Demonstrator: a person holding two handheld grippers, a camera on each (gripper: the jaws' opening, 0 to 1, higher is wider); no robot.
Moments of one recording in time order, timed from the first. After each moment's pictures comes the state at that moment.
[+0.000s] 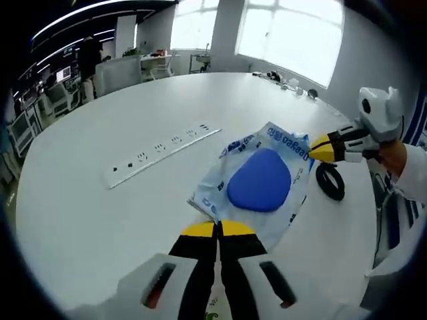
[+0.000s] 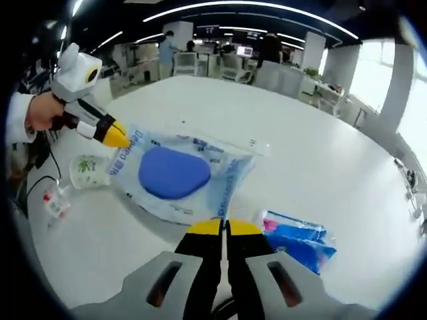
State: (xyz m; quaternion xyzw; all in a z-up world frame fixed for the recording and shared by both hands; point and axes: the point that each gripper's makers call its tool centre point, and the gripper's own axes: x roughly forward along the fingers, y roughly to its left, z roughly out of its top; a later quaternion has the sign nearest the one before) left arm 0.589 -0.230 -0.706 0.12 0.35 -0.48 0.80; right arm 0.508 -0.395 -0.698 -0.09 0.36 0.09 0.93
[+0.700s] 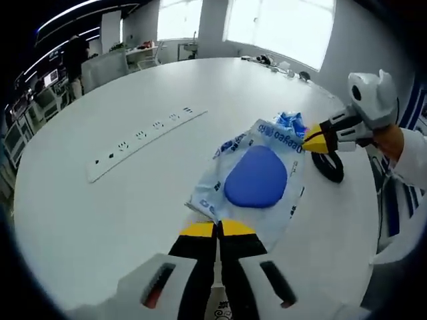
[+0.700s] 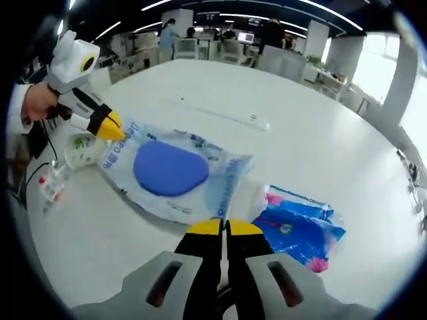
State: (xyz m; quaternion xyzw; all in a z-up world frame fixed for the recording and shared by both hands) left arm 0.569 -0.239 -0.729 0.16 0.38 -0.49 0.77; right arm 0.491 -0.405 -0.730 -0.08 0.40 0.09 0.91
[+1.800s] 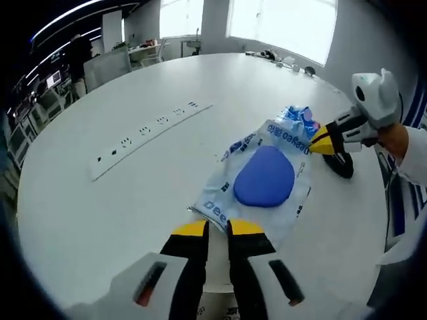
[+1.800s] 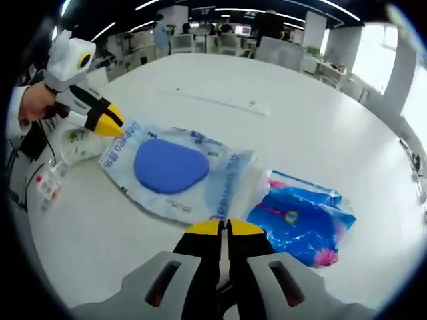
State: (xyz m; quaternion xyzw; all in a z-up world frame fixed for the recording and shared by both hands) left arm 0.579 -0.235 -0.739 0.17 0.38 -0.47 0.78; right arm 0.488 -0.410 -0.749 -0.06 0.41 0.09 0.90
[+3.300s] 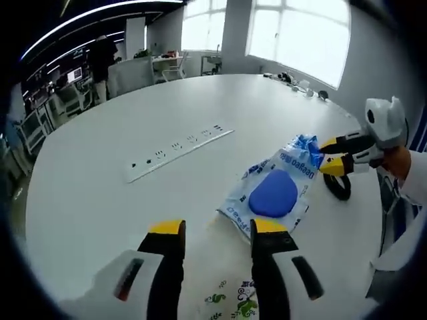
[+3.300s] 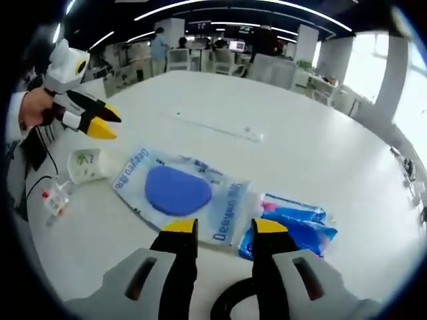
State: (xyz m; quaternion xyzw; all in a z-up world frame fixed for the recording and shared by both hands) left arm 0.593 -0.200 -0.688 0.12 0.35 -0.43 0.82; right arm 0.493 -0.400 -0.702 -0.07 0.37 0.07 0.92
